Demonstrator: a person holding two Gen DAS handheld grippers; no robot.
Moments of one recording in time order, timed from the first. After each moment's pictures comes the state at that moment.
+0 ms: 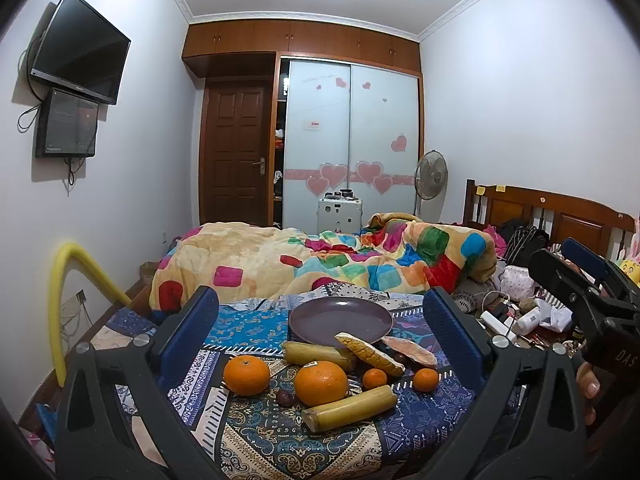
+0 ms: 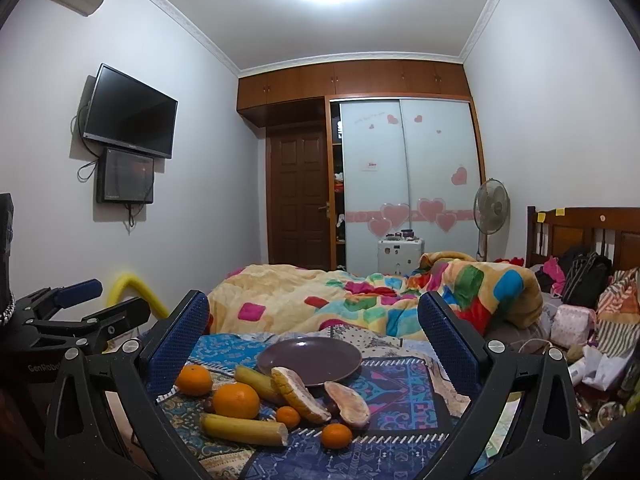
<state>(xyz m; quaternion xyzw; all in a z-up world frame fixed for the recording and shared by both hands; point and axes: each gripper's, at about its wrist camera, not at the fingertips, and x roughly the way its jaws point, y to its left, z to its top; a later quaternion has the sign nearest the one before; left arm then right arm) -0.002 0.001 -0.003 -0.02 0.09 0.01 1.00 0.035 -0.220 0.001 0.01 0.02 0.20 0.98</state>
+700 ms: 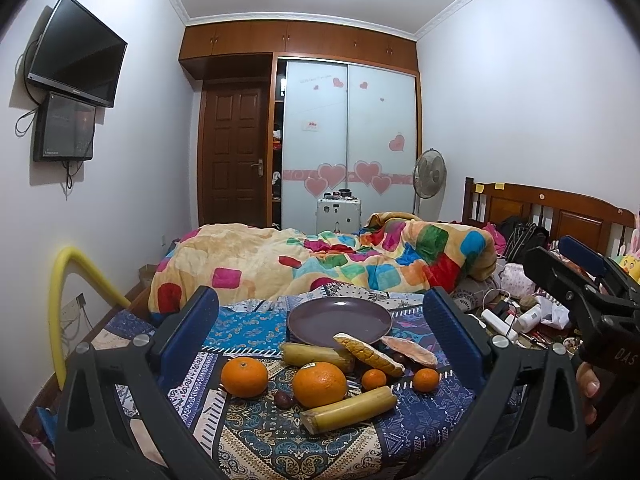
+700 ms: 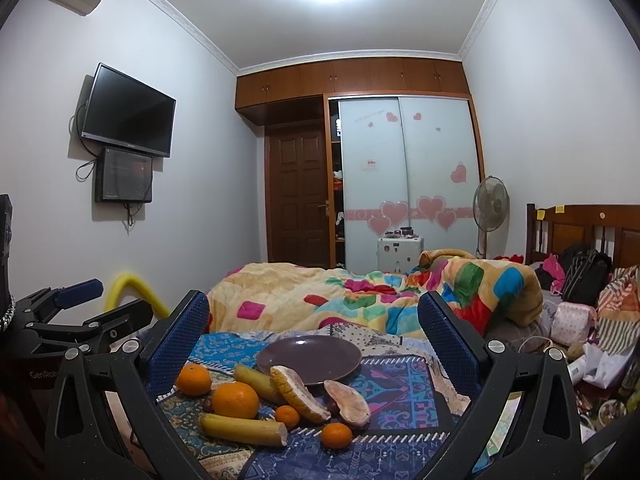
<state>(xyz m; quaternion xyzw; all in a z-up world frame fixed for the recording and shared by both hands) 0.002 -0.001 -0.004 -0.02 0.09 0.01 1.00 0.038 -0.221 0.000 0.01 0.03 0.20 0.98</state>
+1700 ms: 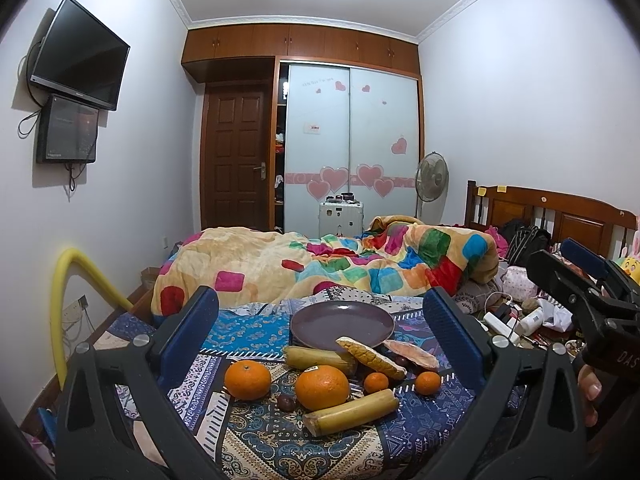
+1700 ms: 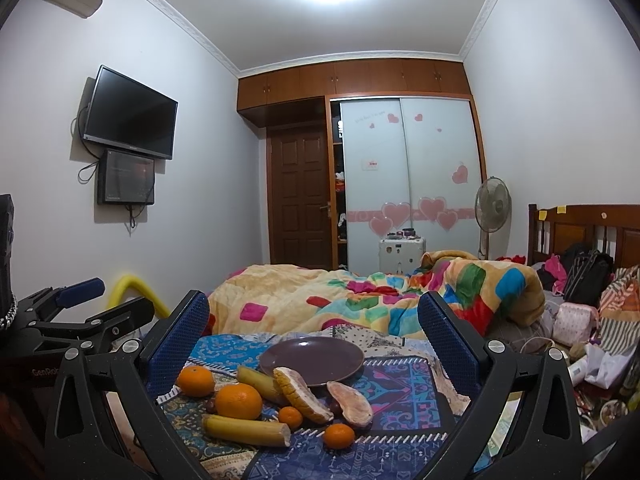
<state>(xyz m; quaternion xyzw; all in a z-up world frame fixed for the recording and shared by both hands) 0.004 0.001 -0.002 -0.02 0.09 0.01 1.00 0.036 -0.221 0.002 0.01 0.02 0.20 0.98</state>
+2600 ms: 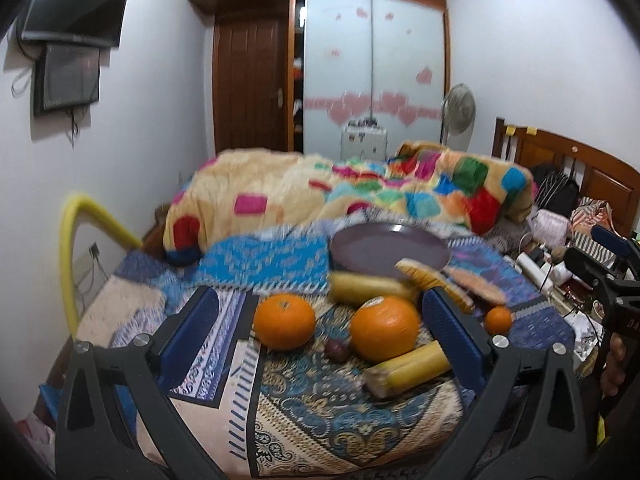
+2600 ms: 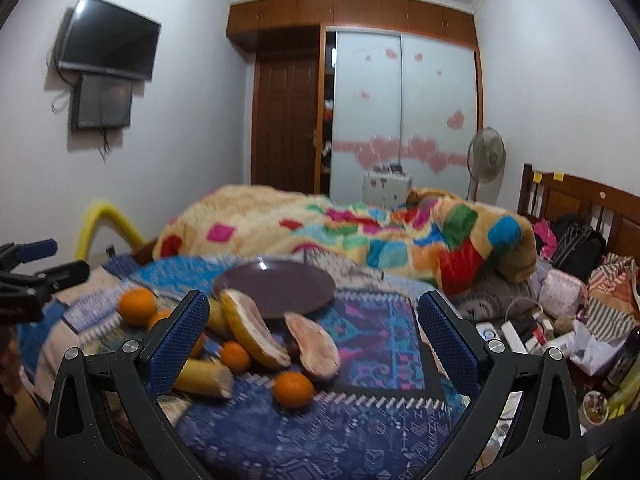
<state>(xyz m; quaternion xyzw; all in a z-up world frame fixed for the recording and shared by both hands) 0.072 0.055 -0.074 -0.02 0.24 0.04 0.97 0.107 -0.220 -0.058 -0.05 0.16 0.17 0.97</state>
